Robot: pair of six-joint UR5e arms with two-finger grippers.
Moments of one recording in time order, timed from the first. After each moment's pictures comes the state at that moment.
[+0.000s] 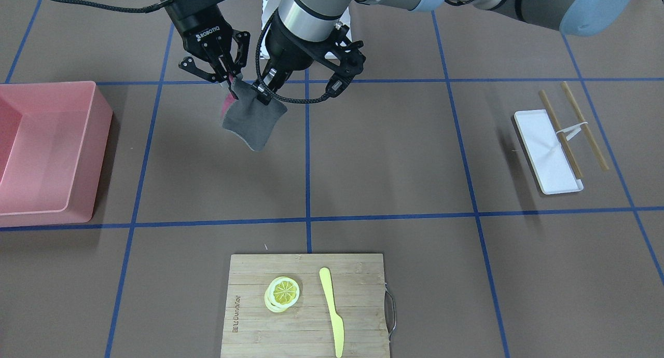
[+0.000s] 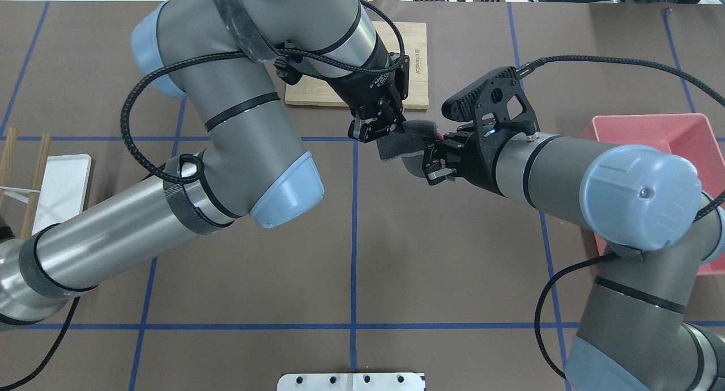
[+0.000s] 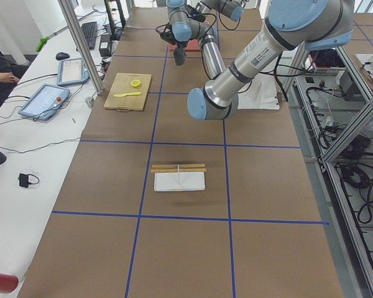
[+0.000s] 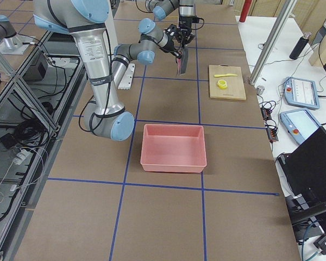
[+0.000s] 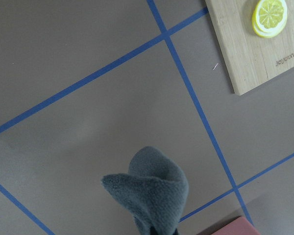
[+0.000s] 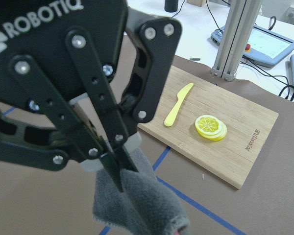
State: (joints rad) left arm -0.69 -2.57 -1.63 -1.65 -2.18 -2.34; right arm 0.50 -1.22 2.19 -1.26 1.45 0.66
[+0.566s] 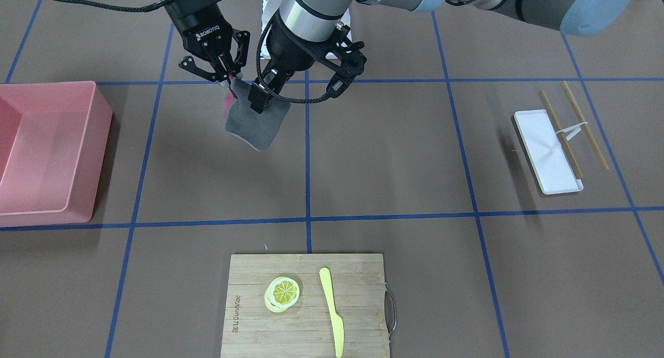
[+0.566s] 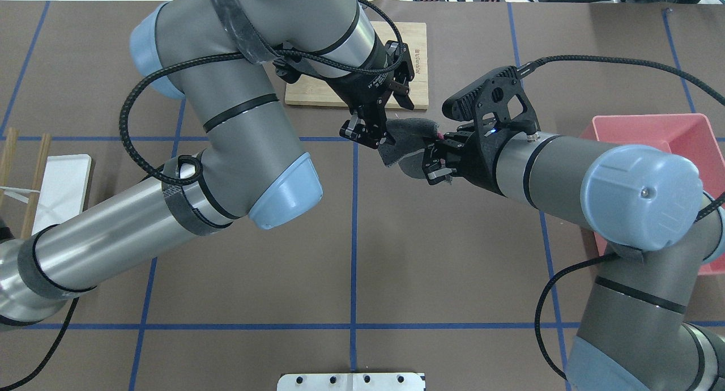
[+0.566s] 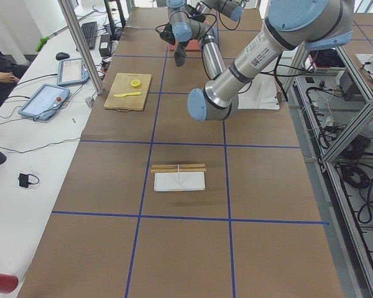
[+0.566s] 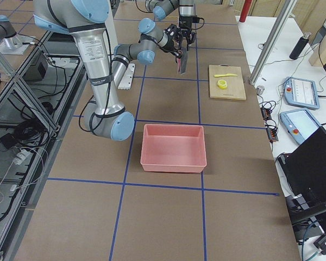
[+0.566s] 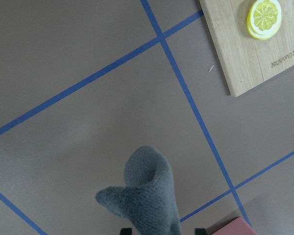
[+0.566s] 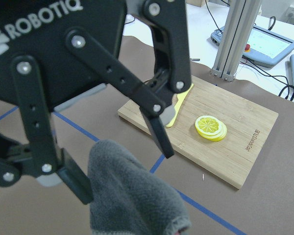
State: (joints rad) left arm -0.69 -2.56 -1.64 -1.66 -2.17 -2.33; right arm 0.50 -1.22 2.19 -1.26 1.45 0.66
